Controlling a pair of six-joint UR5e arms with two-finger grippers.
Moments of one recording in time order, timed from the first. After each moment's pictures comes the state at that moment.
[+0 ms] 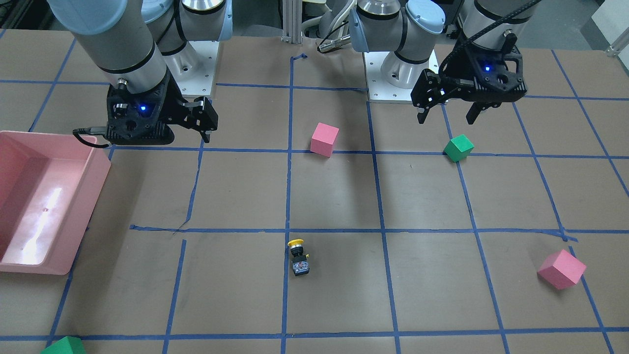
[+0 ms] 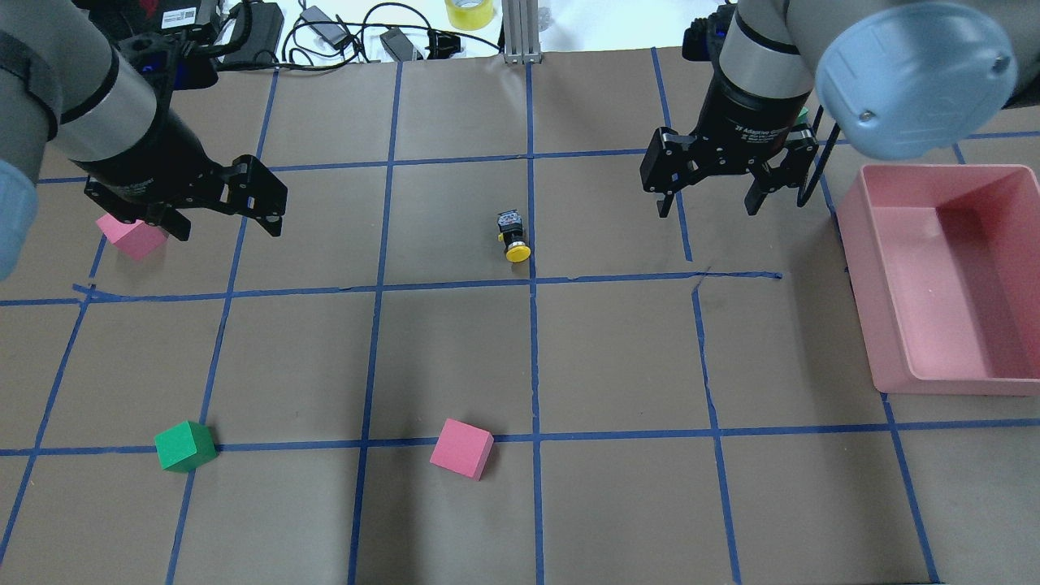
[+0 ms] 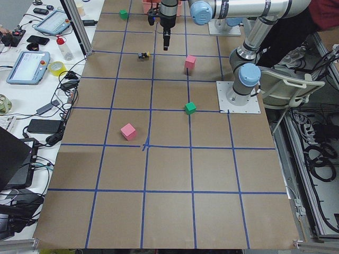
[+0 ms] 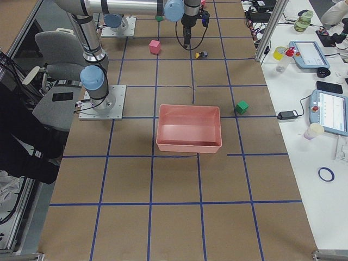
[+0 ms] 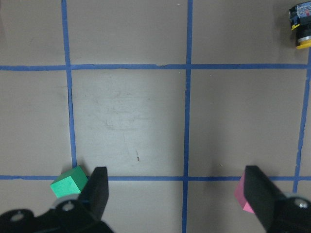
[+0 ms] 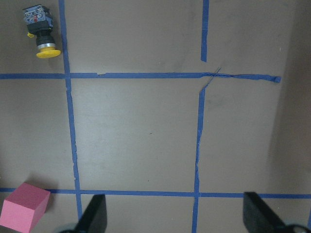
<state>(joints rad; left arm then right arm) -1.48 -1.44 -1.72 -1.48 1.58 0.08 1.64 -1.50 1.56 -1.56 -1.52 0.06</state>
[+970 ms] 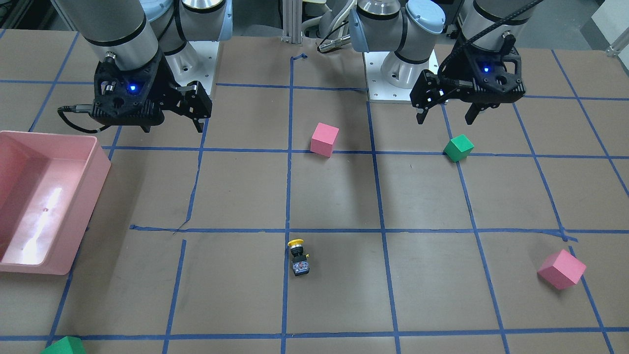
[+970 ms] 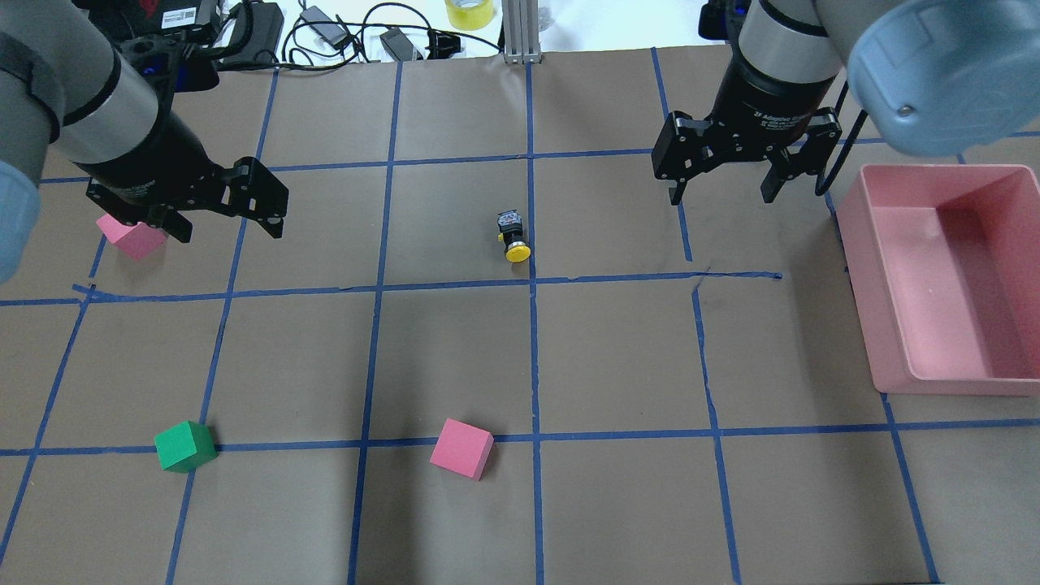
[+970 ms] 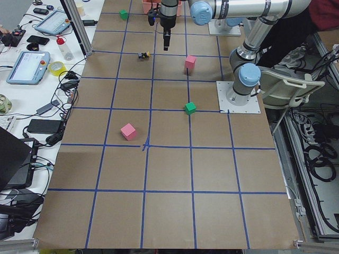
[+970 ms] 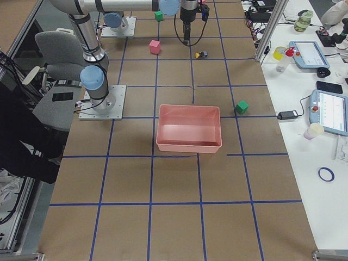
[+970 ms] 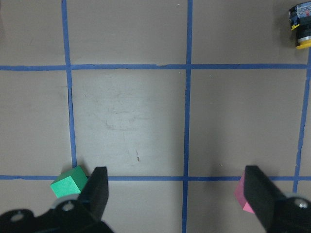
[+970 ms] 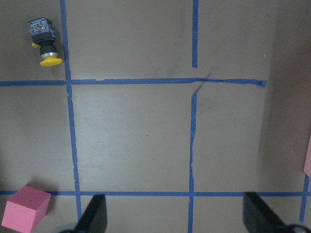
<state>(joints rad) -1.48 -1.44 -1.74 -1.47 1.57 0.07 1.64 -1.54 1.56 -1.56 -1.53 0.07</state>
